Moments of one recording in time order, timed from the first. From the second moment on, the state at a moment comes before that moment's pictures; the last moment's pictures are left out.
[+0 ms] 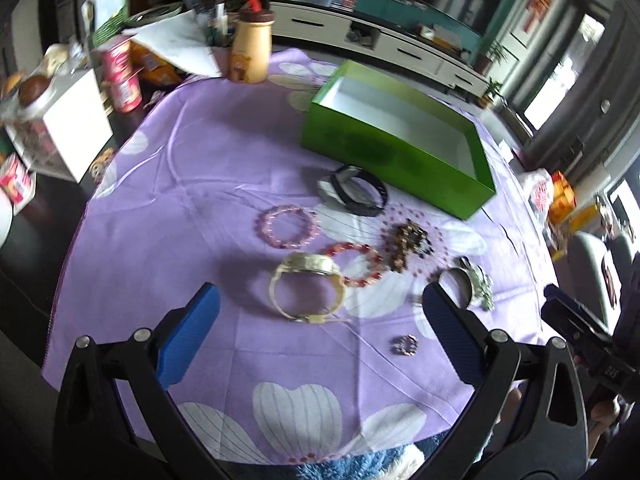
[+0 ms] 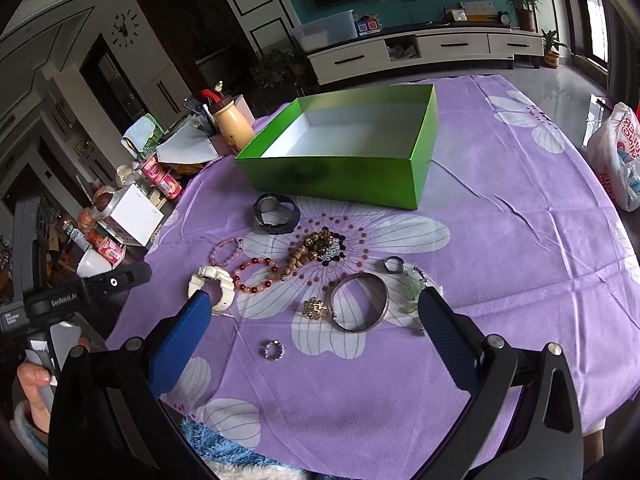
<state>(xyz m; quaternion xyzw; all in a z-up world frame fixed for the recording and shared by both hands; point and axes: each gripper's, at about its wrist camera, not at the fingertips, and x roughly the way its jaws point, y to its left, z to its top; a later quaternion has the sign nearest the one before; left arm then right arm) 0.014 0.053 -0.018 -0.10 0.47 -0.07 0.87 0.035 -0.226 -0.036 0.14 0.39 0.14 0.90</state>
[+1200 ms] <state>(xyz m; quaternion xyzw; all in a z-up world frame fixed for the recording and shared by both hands) 0.052 0.036 -0.108 0.02 0.49 -0.02 0.87 0.037 -0.125 -0.123 -0.07 0.42 0.24 0.87</state>
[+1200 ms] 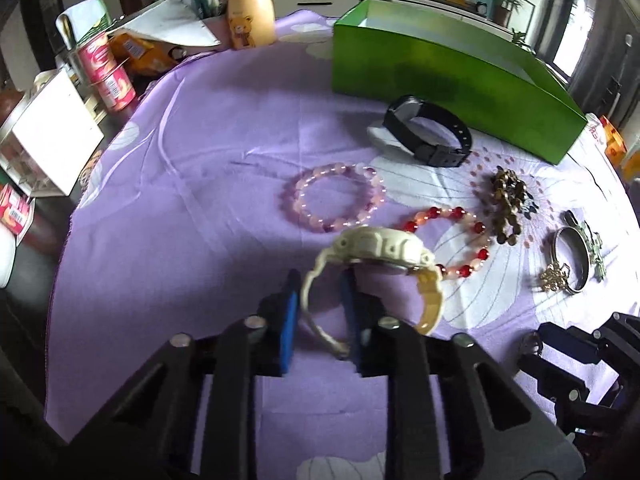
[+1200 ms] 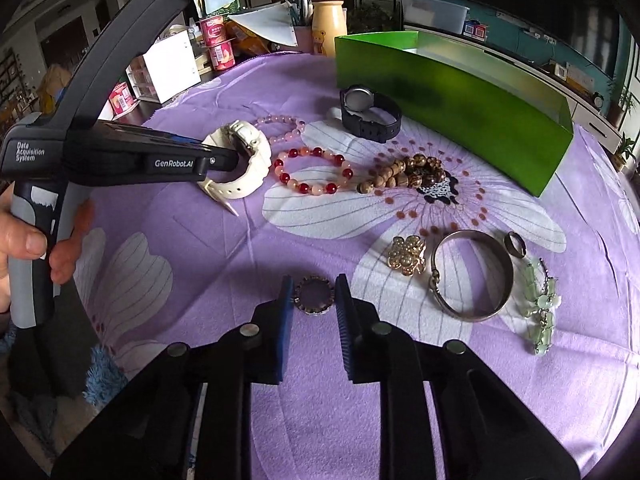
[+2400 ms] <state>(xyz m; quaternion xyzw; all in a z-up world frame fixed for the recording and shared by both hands) 0.168 -0.024 0.003 -0.05 0.41 -0.12 0.90 0.155 -0.217 -0.028 0.04 0.30 0.17 0.94</state>
